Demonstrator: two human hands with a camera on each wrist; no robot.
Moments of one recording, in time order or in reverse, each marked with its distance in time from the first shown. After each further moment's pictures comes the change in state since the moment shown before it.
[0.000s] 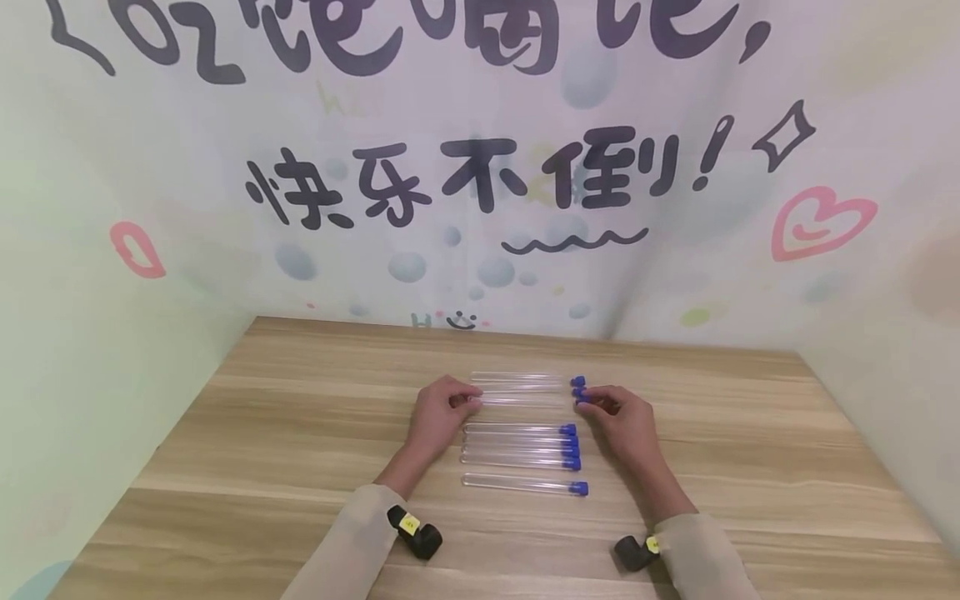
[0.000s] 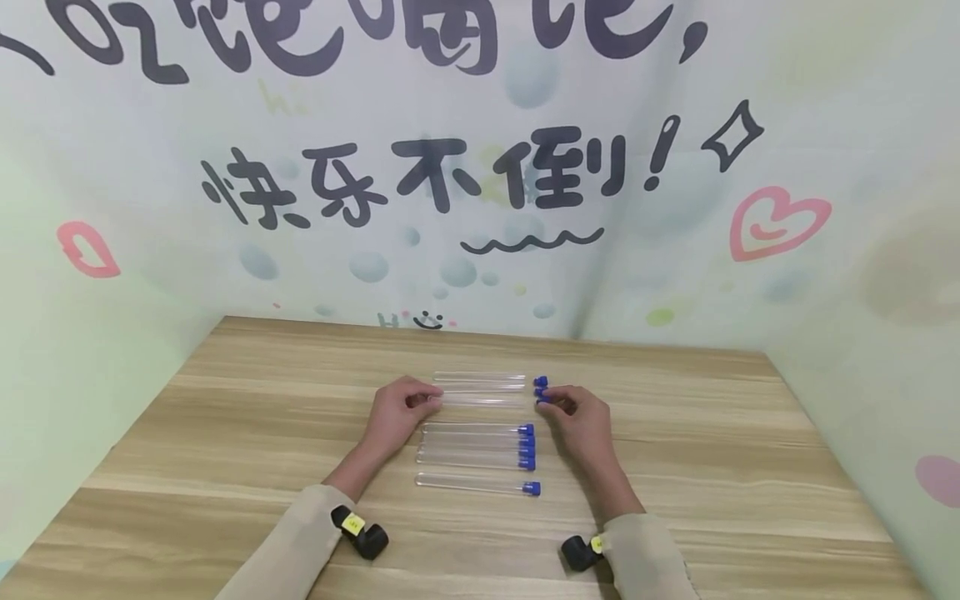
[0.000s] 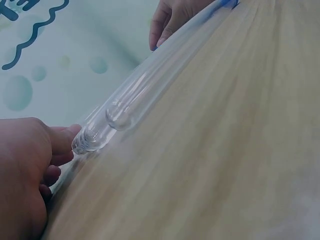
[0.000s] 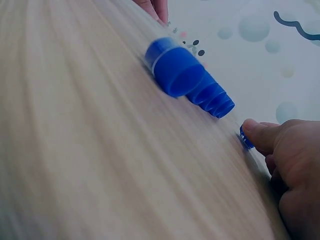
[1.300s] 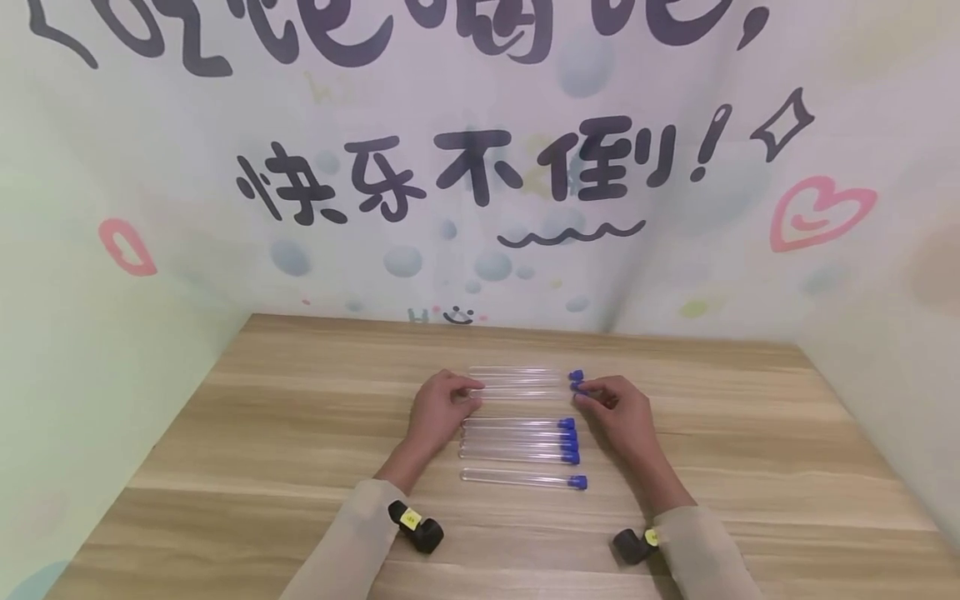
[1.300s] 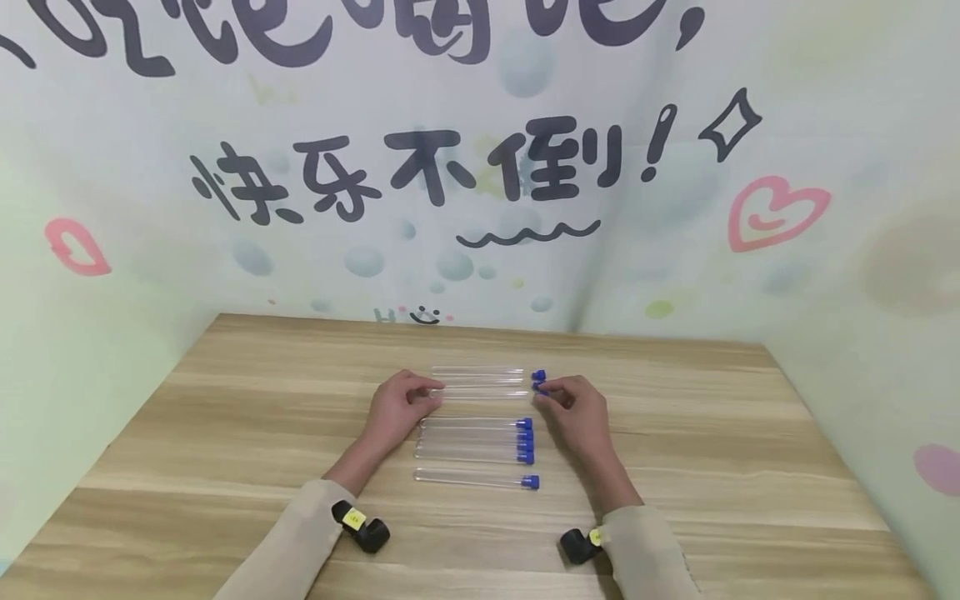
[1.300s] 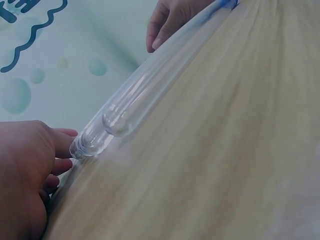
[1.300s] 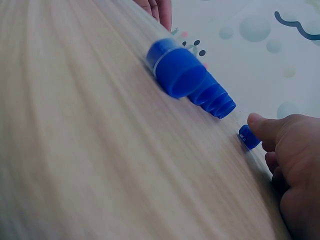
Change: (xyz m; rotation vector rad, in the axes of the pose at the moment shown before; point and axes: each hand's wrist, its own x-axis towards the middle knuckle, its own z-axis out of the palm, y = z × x) left_hand 0.003 0.003 0.001 0.067 -0.024 0.022; right_hand 0.001 -0.004 -0.003 0.016 0.019 -0.075
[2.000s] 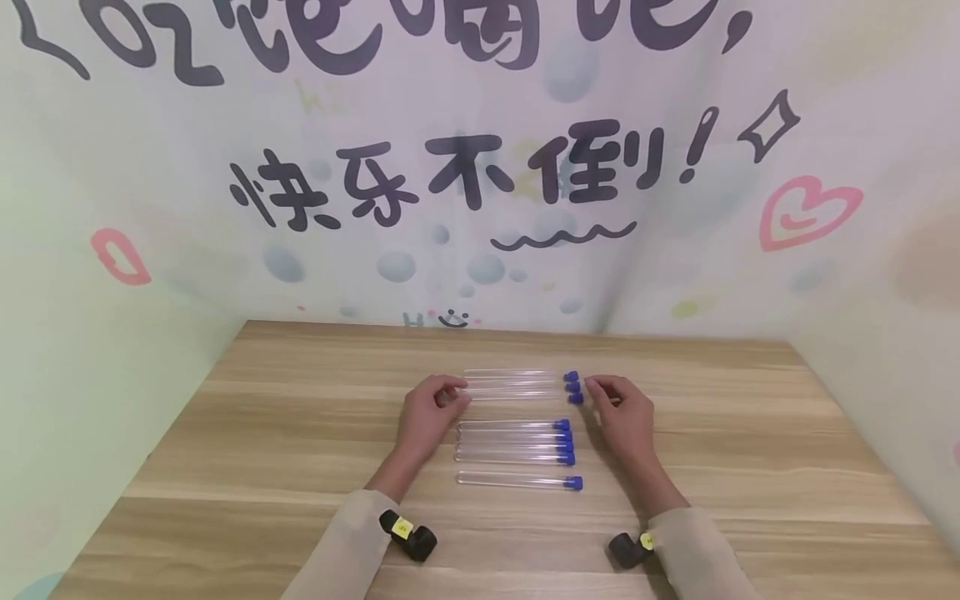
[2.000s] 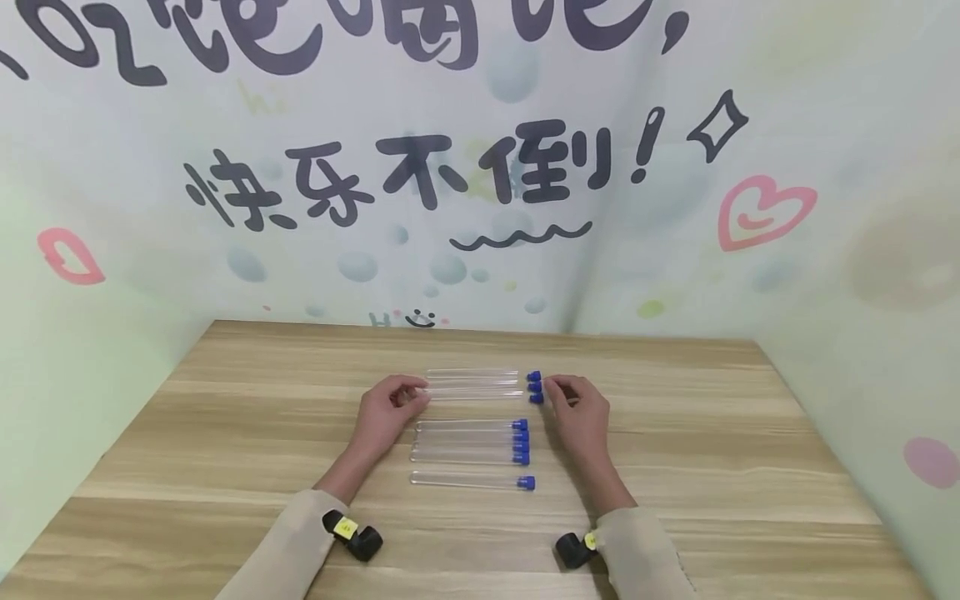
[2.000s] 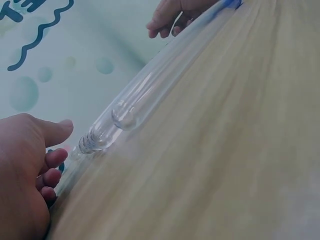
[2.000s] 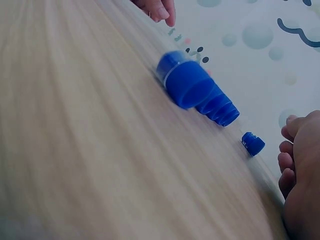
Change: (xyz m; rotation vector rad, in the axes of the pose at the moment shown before) left_hand -0.009 0.002 -0.008 -0.160 0.057 -0.088; right_hand -0.004 -0.004 0.002 0.113 0.188 0.098
